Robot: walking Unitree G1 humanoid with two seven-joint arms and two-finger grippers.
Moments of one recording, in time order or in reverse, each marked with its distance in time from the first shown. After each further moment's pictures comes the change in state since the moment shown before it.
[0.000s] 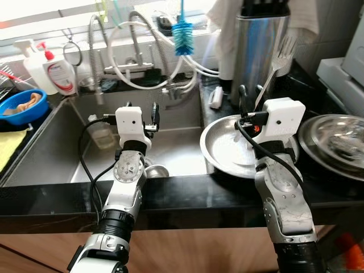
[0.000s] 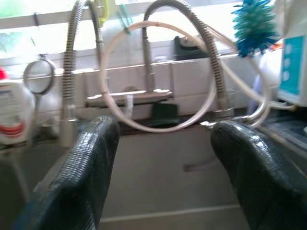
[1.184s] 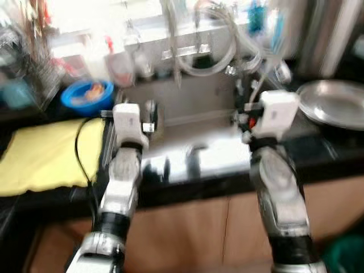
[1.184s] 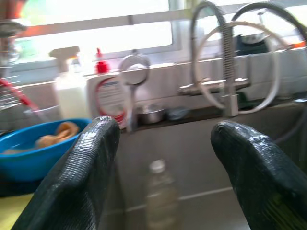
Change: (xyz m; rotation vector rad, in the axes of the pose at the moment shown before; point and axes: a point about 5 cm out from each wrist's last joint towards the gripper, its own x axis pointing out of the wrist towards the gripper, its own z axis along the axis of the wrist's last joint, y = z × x) left arm 0.002 -0.003 0.004 0.002 -0.005 -0.043; right arm 0.013 -0.003 0.002 0.026 0.014 0.007
